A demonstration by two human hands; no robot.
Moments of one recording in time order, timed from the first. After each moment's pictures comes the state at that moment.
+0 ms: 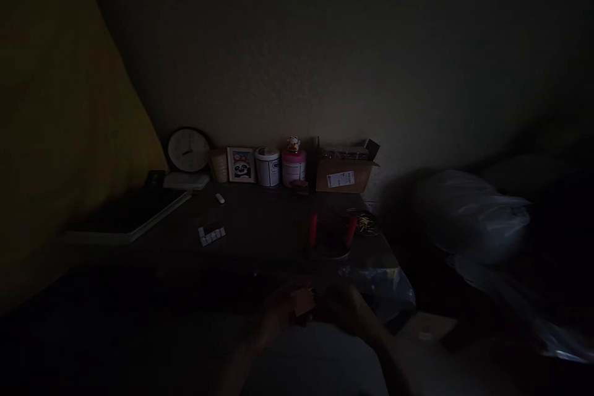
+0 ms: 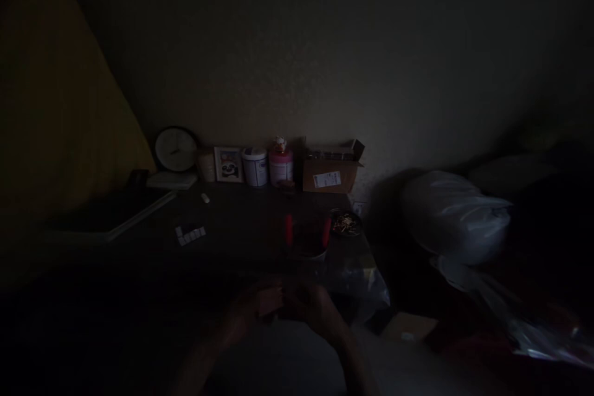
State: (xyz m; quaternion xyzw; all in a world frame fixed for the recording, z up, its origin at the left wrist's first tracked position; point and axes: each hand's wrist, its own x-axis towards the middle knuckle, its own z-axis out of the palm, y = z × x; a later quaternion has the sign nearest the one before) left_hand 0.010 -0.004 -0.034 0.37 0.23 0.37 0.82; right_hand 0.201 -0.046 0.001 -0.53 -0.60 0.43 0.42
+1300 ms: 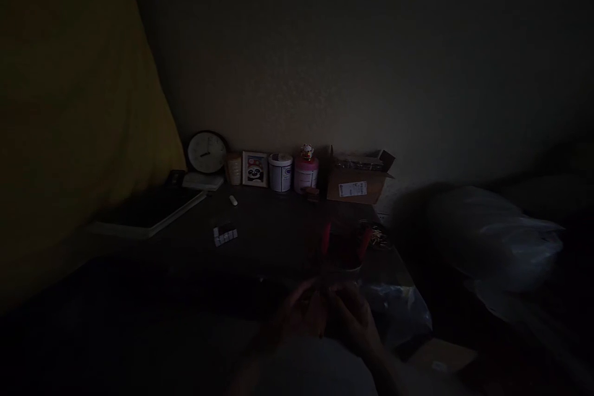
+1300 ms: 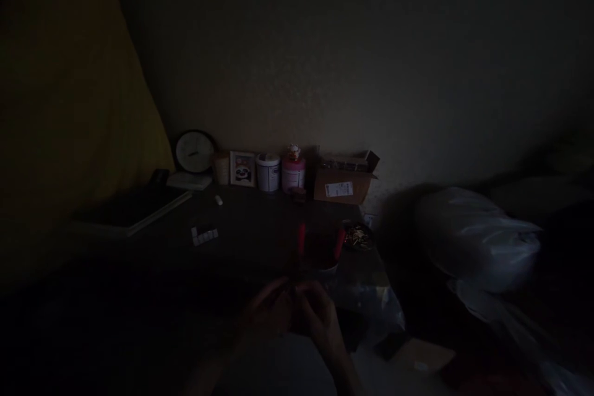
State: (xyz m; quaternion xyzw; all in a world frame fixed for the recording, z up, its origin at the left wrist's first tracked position) left_hand 0.021 -0.009 -0.018 0.49 0.30 0.43 0.70; right_hand 0.177 -0.044 0.004 -0.47 -0.52 0.42 0.57
